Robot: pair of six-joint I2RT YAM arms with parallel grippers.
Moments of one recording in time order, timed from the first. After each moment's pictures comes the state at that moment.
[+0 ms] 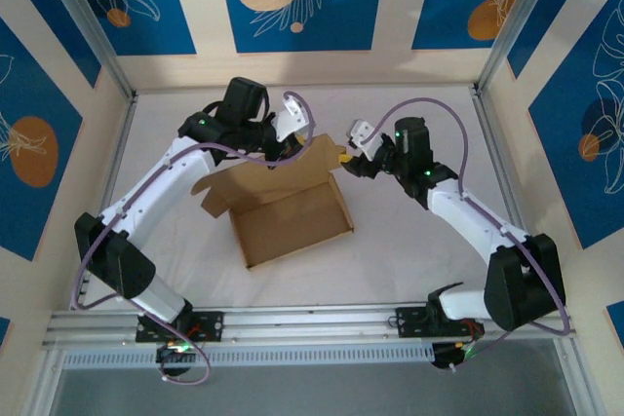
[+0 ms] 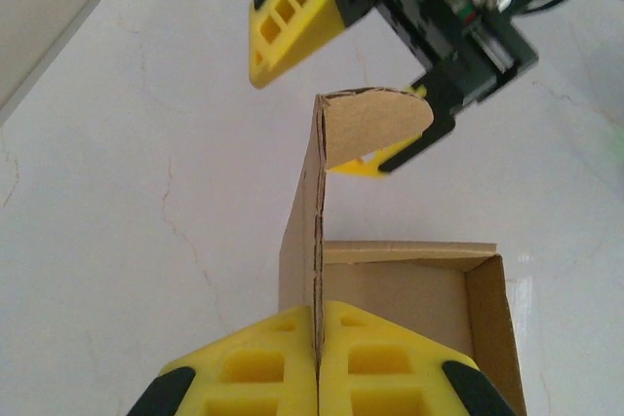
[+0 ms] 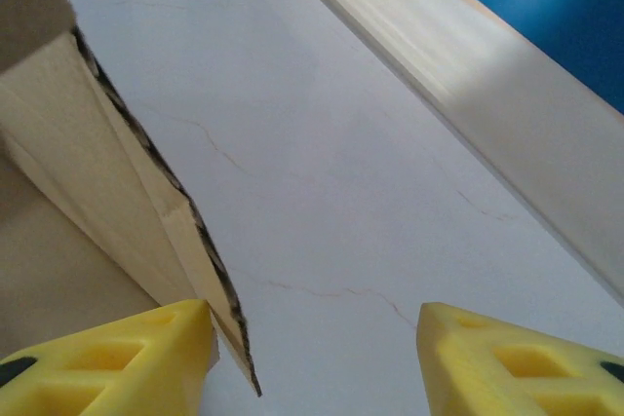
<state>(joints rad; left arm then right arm) -0.57 1.57 1.60 -0.79 0.52 0.50 0.34 1.32 0.91 -0.06 -0.46 -0.55</state>
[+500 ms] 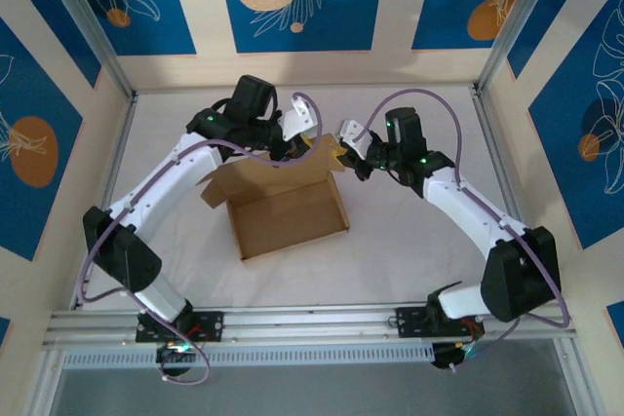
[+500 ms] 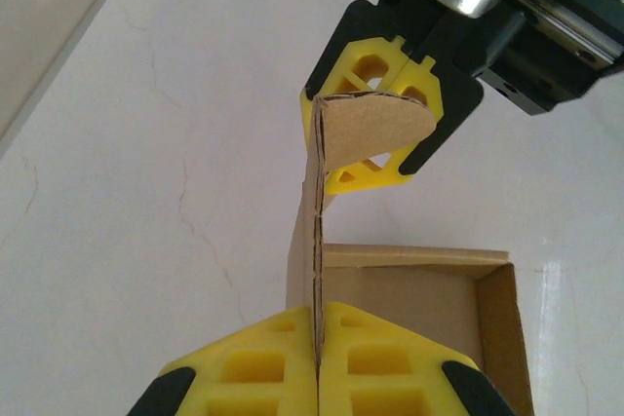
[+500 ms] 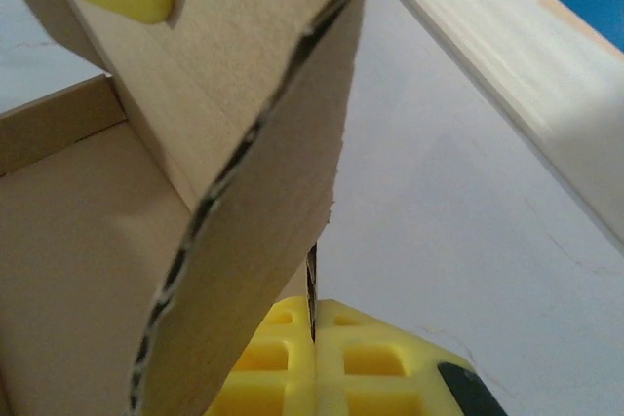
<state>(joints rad) -0.60 1.62 1.65 -0.80 0.46 0.51 0.39 1.38 1.04 -0.25 -0.57 -0.57</state>
